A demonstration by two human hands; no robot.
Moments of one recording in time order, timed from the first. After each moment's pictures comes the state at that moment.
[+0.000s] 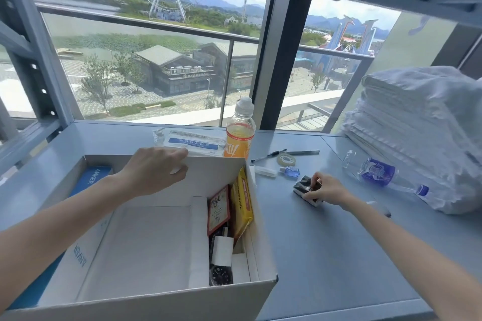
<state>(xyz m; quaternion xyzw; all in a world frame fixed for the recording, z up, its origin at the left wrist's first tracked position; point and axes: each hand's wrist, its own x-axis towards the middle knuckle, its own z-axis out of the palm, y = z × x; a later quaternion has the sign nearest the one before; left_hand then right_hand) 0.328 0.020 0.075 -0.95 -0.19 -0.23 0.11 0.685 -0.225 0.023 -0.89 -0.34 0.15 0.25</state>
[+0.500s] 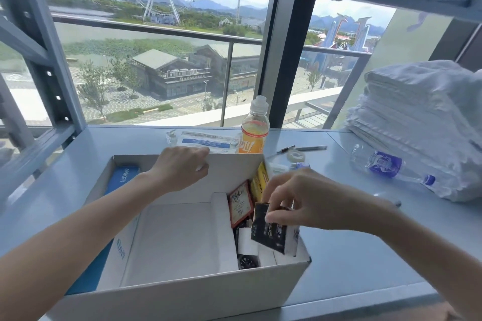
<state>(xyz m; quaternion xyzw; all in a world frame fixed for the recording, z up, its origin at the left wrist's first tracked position) 0.330 0.017 0.080 -0.96 -0.20 -0.17 0.09 0.446 -0.237 0.165 -0.68 -0.71 0.11 0.12</state>
